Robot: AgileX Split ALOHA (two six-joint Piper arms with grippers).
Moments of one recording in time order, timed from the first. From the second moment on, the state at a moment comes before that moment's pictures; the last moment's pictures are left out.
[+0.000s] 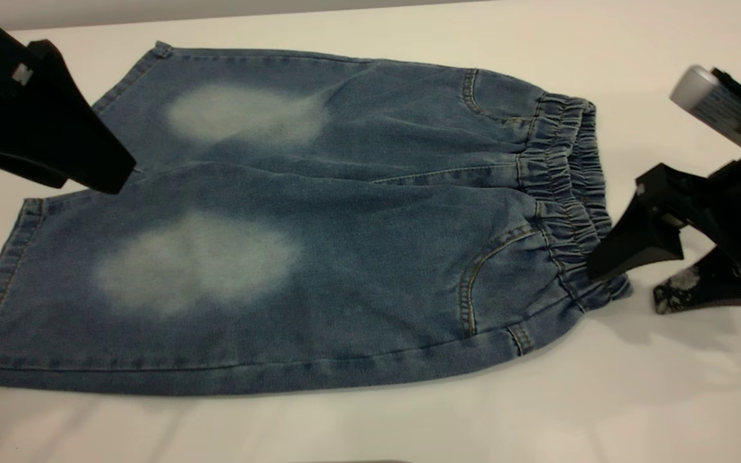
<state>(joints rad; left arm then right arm) -0.20 1.41 -0.68 -0.63 0.61 0.70 0.03 2.04 -0.57 1.71 0.56 -1.46</state>
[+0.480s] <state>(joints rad) -0.20 1.41 -0.68 -0.63 0.57 0.70 0.00 2.08 -0.58 1.70 0.66 -1.52</state>
